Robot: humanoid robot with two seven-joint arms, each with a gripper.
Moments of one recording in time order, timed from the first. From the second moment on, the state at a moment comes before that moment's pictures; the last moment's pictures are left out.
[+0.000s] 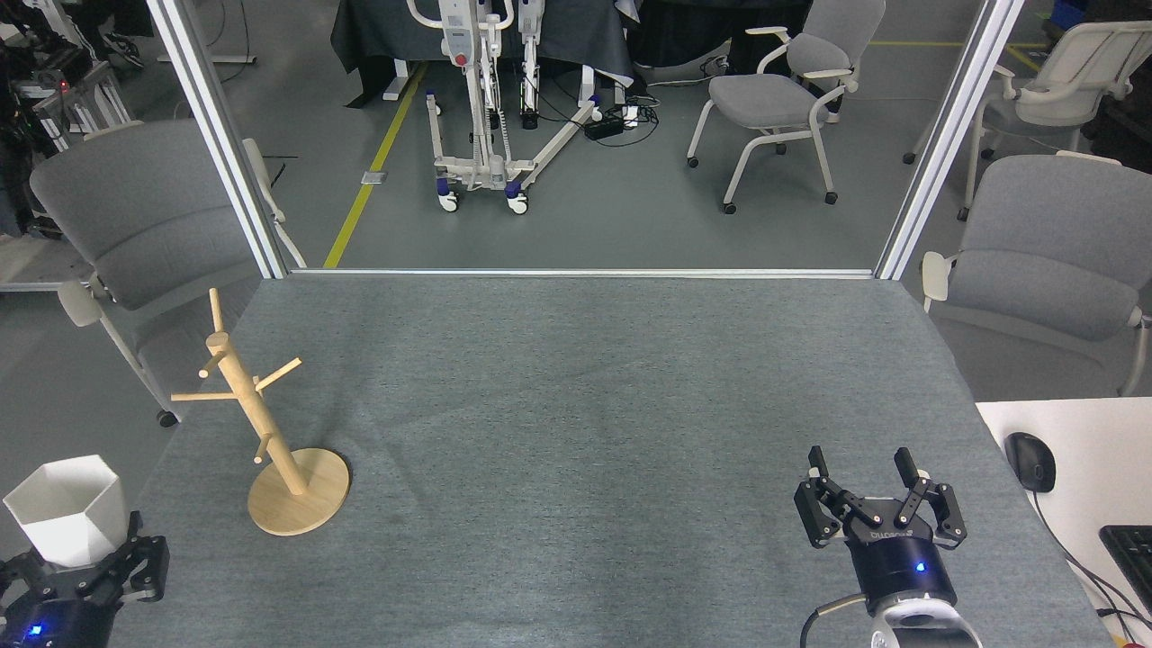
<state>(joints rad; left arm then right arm) 0.02 0.18 0.50 -1.57 -1.58 -0.17 -0.18 -0.05 0.02 -0.20 -1.52 1.52 -0.18 -0.02</state>
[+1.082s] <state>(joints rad) -0.19 0.11 0.39 -1.52 -1.88 -0.16 -0.26 -0.08 0.01 -0.20 -1.46 1.52 -0.18 -0.02</state>
